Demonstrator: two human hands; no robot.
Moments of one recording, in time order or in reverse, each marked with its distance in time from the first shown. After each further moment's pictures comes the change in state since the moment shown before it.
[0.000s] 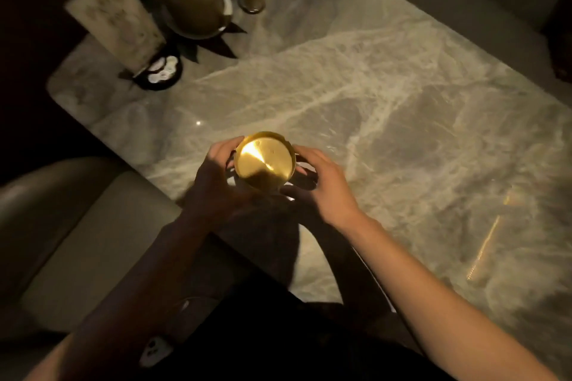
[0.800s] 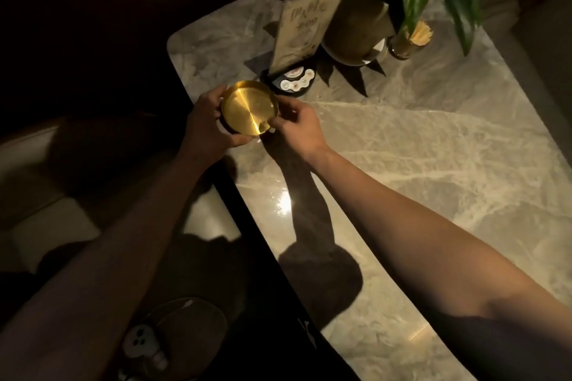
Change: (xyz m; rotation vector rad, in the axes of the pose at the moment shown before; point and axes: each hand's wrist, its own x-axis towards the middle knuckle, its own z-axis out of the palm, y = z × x) left_hand 0.060 -0.189 -0.149 -0.137 0.424 -0.348; right_hand 0.215 -0.101 0.217 0.032 -0.250 0.202
